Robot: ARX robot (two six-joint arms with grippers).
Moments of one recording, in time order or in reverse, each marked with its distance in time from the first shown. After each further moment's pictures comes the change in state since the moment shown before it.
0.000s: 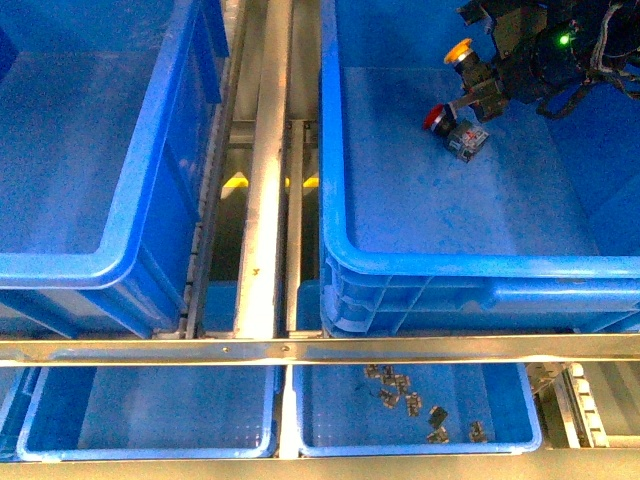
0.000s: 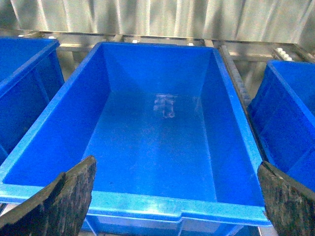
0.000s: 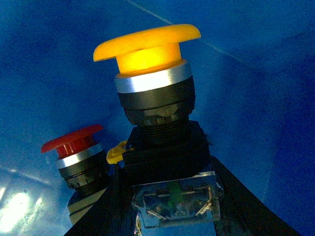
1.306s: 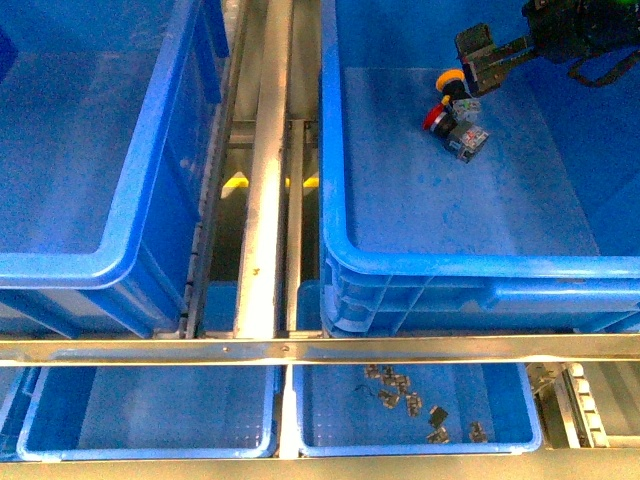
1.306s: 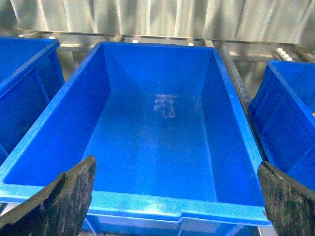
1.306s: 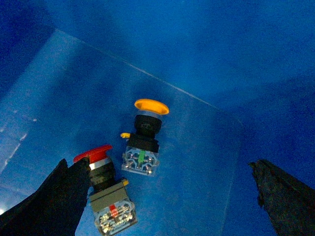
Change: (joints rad) left arm 0.000 0.000 0.000 0.000 0.000 0.000; right arm 0.000 -0.213 -0.243 0.188 -0.050 -0.012
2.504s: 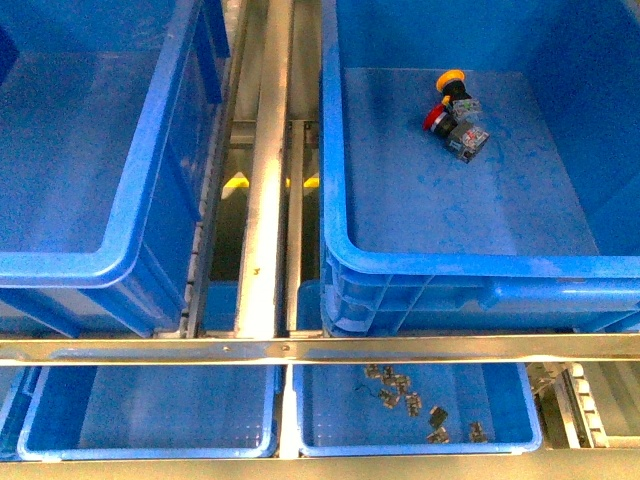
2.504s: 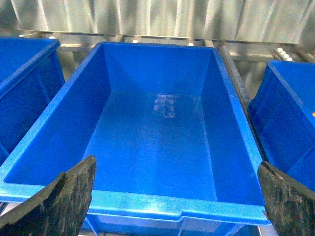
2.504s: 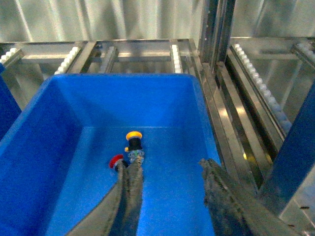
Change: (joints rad) left arm 0.000 0.000 0.000 0.000 0.000 0.000; right arm -0.051 -1.013 -1.123 0.535 0.067 0.398
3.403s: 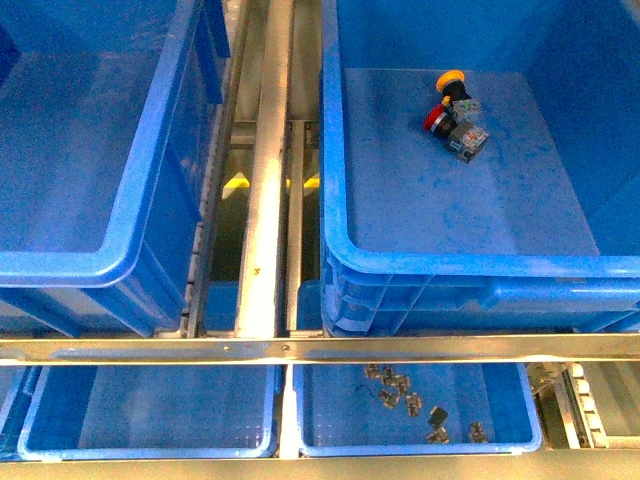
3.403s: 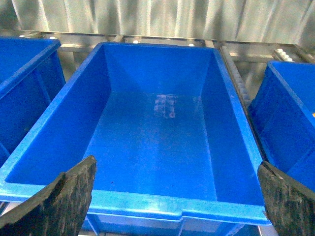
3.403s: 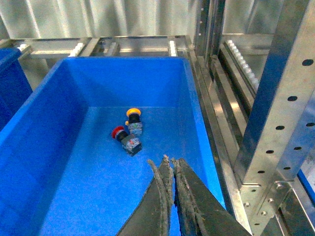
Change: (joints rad) left arm 0.000 0.000 0.000 0.000 0.000 0.000; right arm -0.079 -0.534 -0.257 -0.253 -0.079 -0.003
